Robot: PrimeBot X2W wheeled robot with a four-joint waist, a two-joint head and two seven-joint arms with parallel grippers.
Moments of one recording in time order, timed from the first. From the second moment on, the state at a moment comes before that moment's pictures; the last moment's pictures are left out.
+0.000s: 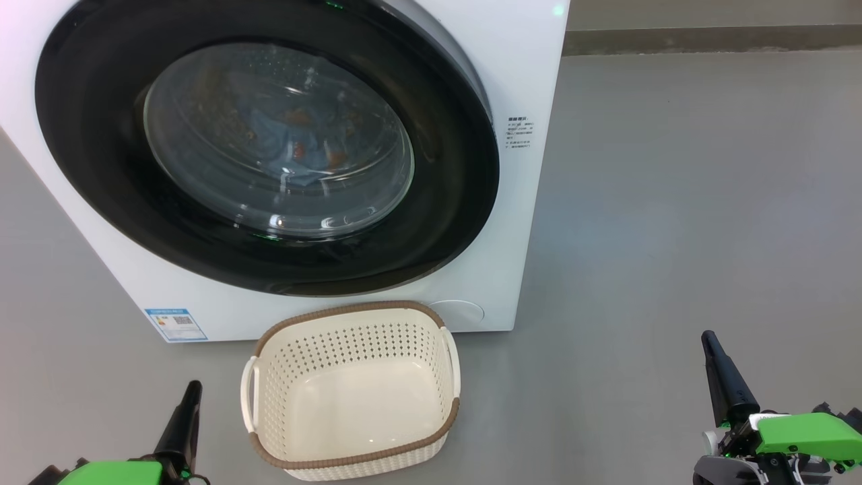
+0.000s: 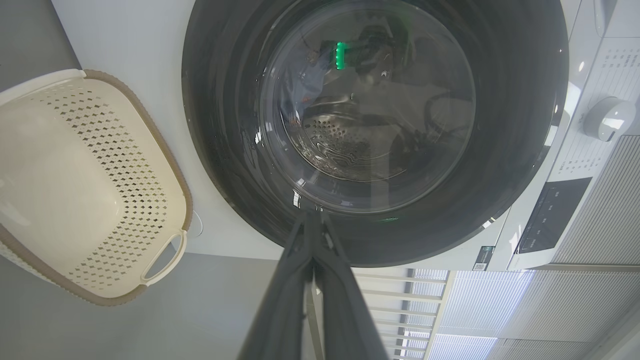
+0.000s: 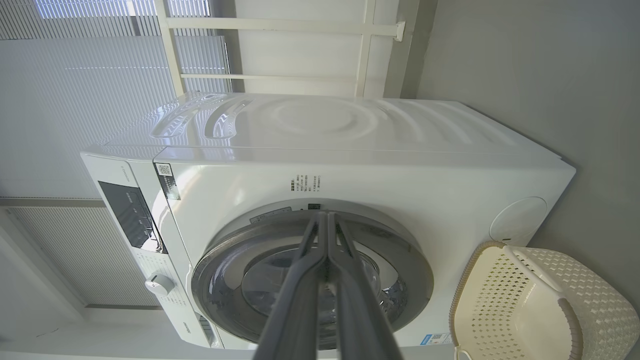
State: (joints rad) left arm -0.07 0.04 0.08 0.28 -1.60 -0.13 0.11; right arm -0.10 -0.06 -0.12 0.28 1.61 0.13 0.10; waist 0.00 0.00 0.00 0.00
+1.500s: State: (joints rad) left arm -0.07 0.04 0.08 0.28 -1.60 -0.13 0.11; right arm -0.10 -0.05 -0.13 0.28 1.61 0.13 0.10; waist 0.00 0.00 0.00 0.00
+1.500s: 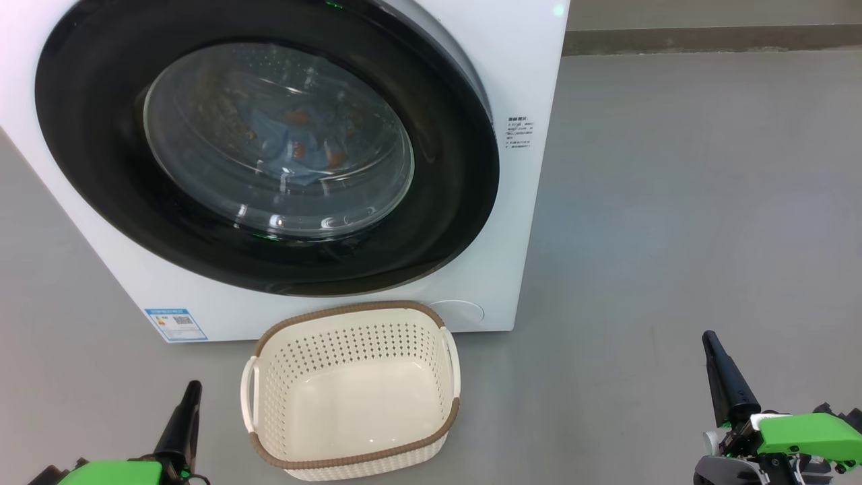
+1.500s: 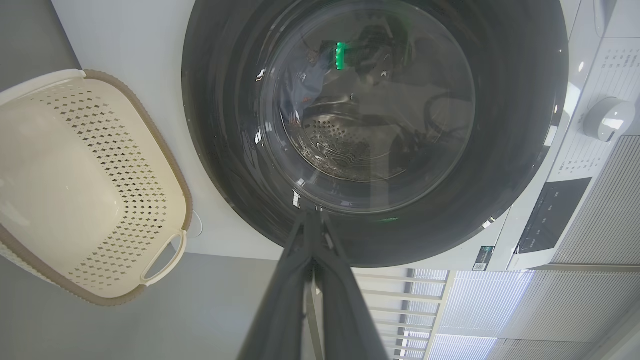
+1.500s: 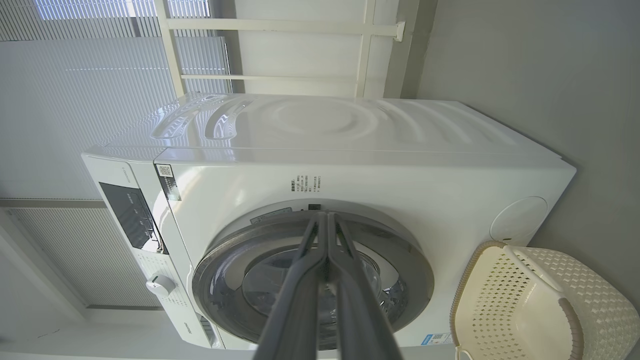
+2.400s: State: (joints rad) left arm -0.07 0.04 0.08 0.28 -1.60 -0.13 0.11; right arm -0.10 -0.05 -0.13 0.28 1.61 0.13 0.10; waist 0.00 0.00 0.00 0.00
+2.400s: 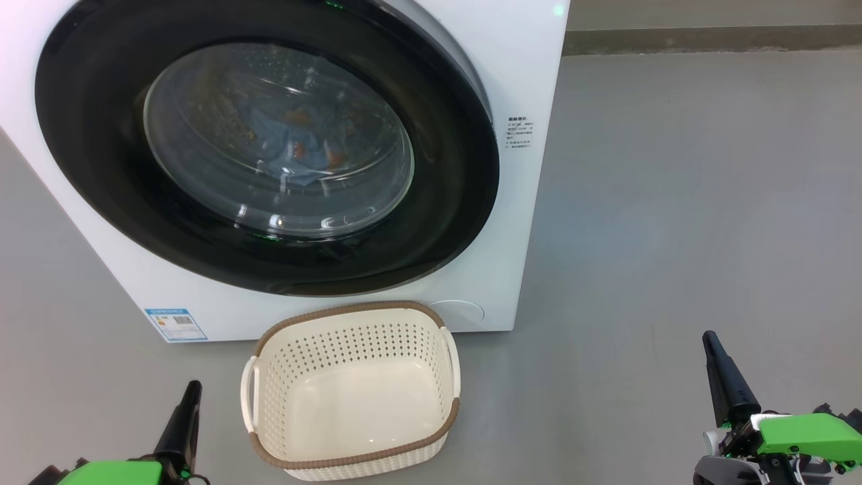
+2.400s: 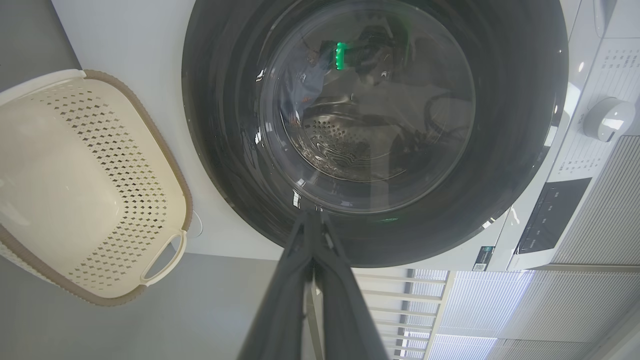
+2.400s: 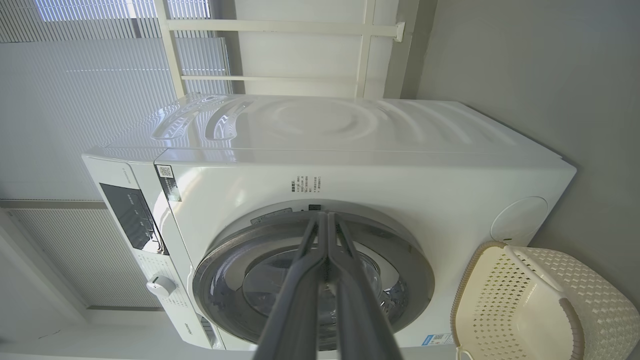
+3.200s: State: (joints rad) left arm -0.07 0.04 0.08 0.28 -1.60 -0.13 0.11; right arm -0.10 -0.05 -0.13 0.28 1.61 0.13 0.10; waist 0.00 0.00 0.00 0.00
